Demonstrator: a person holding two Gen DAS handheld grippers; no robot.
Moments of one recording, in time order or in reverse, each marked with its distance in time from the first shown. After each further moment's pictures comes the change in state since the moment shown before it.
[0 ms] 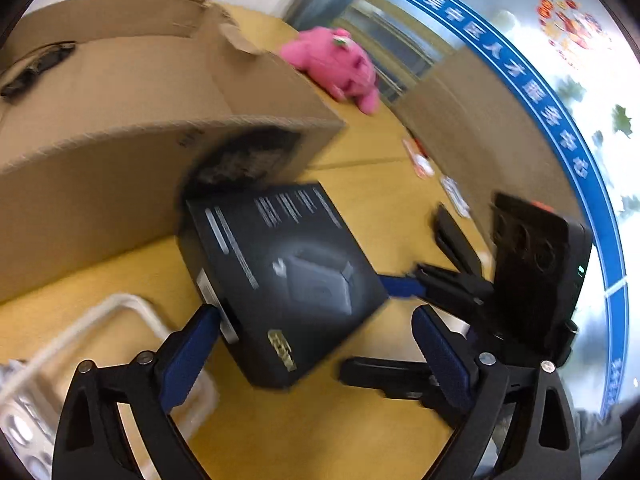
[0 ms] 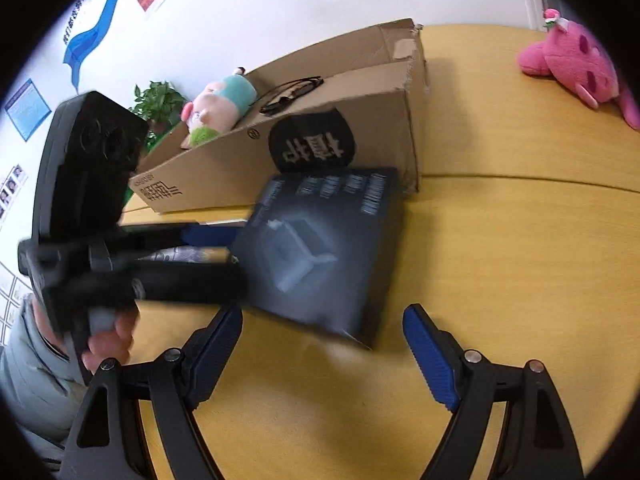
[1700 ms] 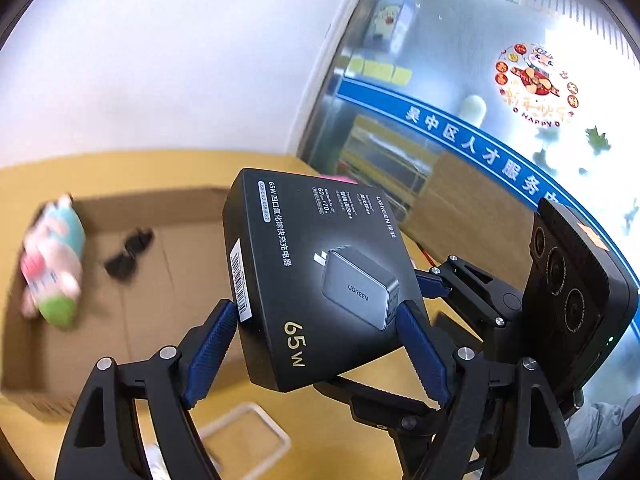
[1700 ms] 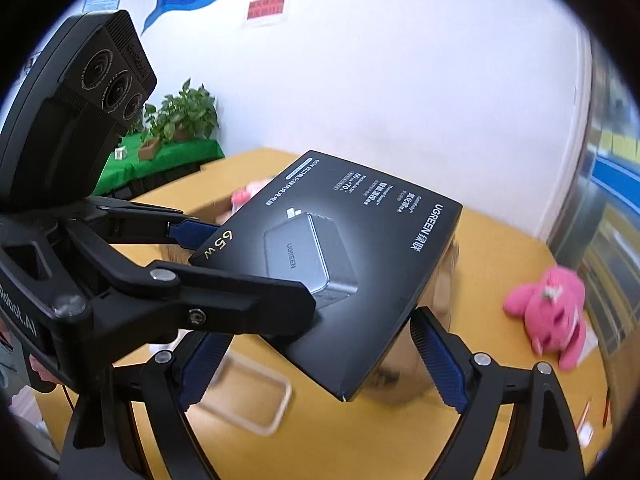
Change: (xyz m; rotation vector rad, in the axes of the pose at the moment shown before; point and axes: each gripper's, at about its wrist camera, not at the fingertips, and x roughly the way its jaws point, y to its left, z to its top) left arm -0.175 -0.045 0.044 0.146 -0.427 0.205; right arm -0.070 0.148 0.112 -0.477 -0.342 -0.239
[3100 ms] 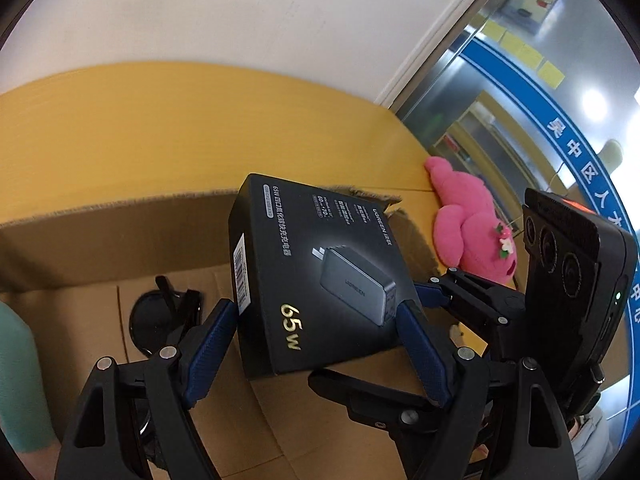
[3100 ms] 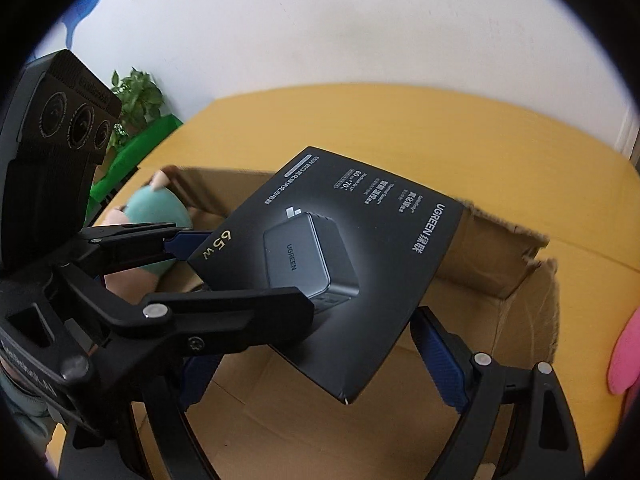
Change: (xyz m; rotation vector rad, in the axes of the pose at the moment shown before) left arm 0.261 0.225 0.101 -0.234 0.293 0.060; right arm 0.310 -0.152 0.033 0.302 0.388 0.194
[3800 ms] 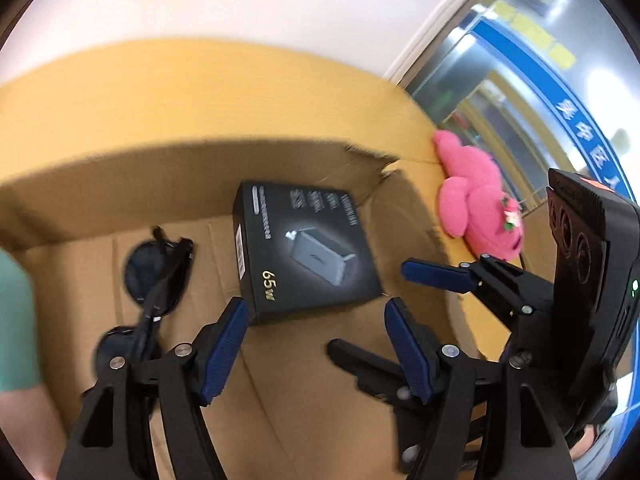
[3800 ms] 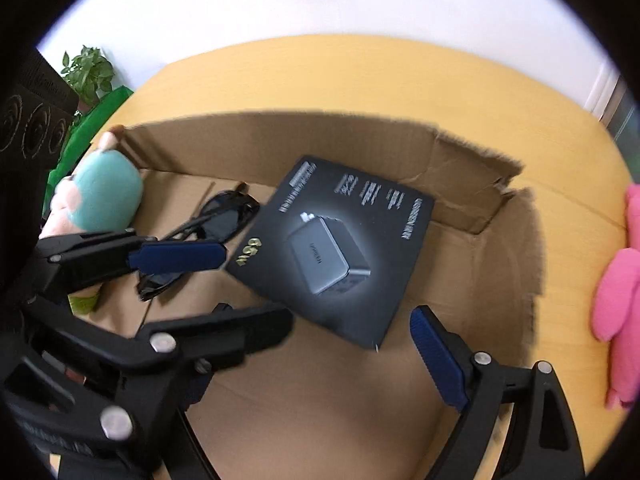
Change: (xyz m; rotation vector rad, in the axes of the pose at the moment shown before) left arm -0.025 -0.039 -0.023 0.006 0.045 0.057; right arm -0.024 0.003 -0.015 0.036 0.085 -0.156
